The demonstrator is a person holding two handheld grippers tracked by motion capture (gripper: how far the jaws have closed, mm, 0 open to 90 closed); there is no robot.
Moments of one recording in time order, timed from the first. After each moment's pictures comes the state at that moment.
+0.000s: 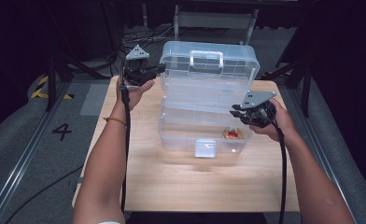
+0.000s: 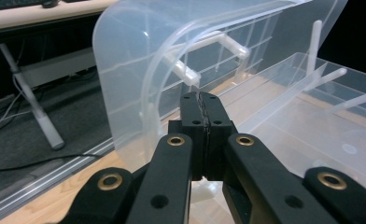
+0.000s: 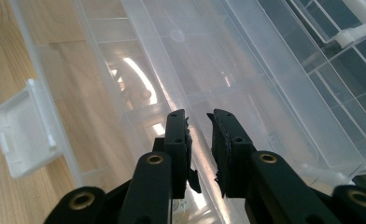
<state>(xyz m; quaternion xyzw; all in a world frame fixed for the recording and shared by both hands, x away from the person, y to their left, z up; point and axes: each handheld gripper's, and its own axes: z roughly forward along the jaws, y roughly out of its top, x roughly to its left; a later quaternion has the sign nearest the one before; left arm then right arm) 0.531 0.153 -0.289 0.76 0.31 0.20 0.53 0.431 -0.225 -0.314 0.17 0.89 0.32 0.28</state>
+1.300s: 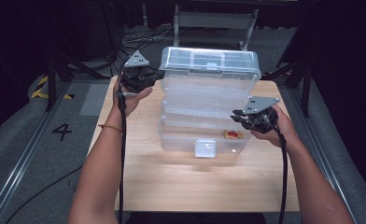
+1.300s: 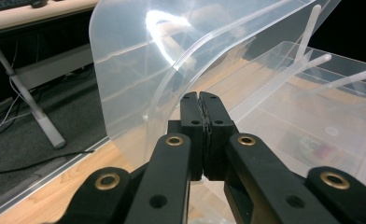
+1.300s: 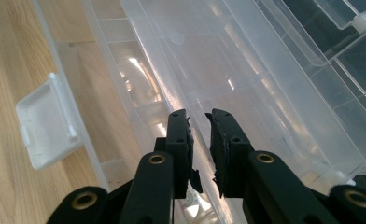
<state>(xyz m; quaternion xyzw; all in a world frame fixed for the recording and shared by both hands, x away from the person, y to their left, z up) 0.505 0.154 -0.291 0.78 0.28 0.21 0.51 0.419 -0.231 -0.323 0.17 0.89 0.34 0.27</state>
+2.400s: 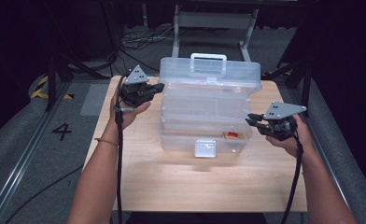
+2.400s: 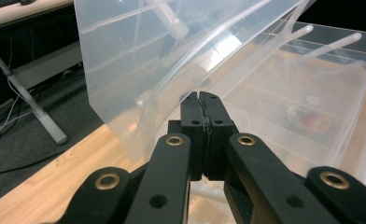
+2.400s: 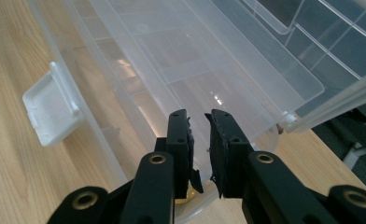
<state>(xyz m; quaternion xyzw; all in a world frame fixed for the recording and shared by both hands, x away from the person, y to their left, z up) 0.471 0.156 -0.309 0.80 0.26 0.22 0.49 0.395 -0.275 -0.325 0.21 0.86 0.37 0.28</state>
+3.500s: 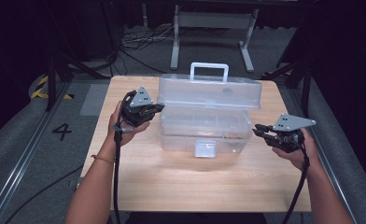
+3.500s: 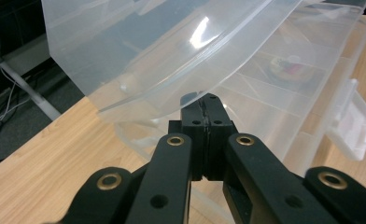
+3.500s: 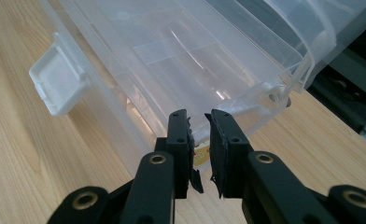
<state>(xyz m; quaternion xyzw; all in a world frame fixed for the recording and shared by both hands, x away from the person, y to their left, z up) 0.432 0.151 -0.337 0.84 0.24 0.22 0.44 0.375 -0.300 -0.354 0.25 0.85 0.39 0.26</state>
